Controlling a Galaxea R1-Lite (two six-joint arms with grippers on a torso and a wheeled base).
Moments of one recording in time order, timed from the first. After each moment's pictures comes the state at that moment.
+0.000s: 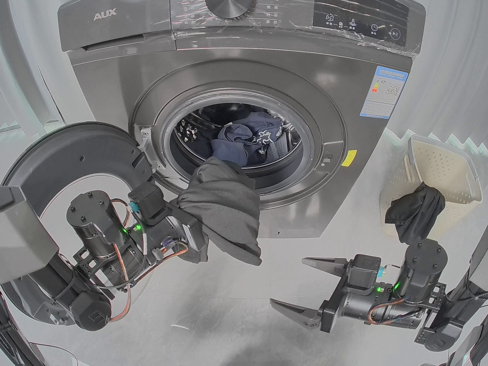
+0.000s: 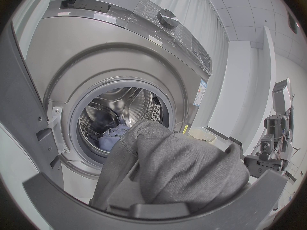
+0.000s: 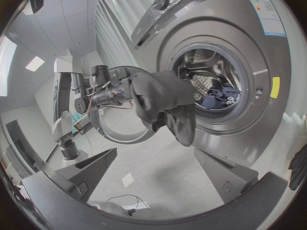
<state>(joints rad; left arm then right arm) -0.55 1.89 -0.47 -1.55 -0.12 -0.06 0.79 1.85 -0.23 -1.46 0.16 0.06</state>
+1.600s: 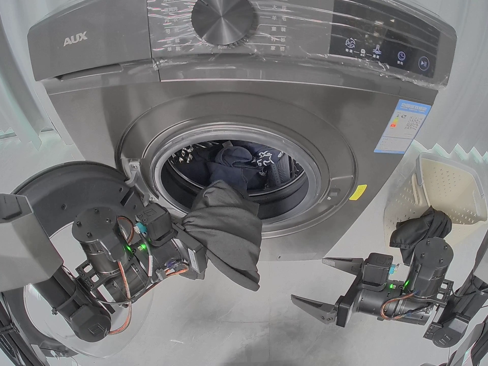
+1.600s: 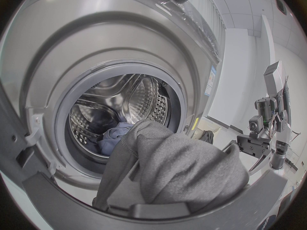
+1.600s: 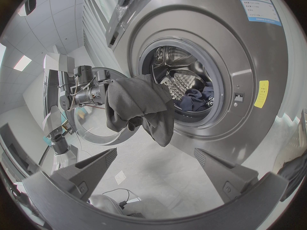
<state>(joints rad) -0.58 1.91 -0.40 -1.55 -0.11 0.03 0.70 1.83 -0.16 -1.46 0.17 0.04</state>
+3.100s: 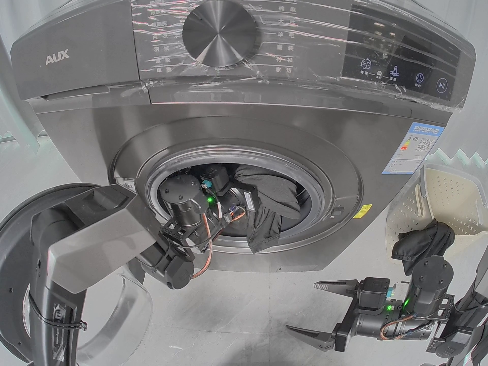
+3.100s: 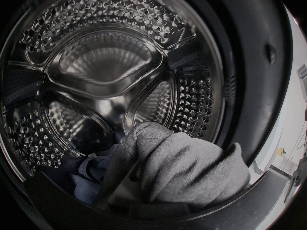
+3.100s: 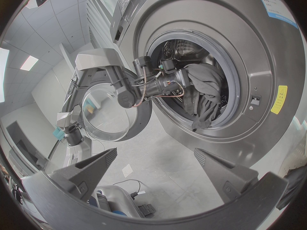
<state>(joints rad) -0.57 2.36 -1.13 -1.48 -0.05 -0.10 0.80 1.82 -0.09 -1.46 0.17 0.04</state>
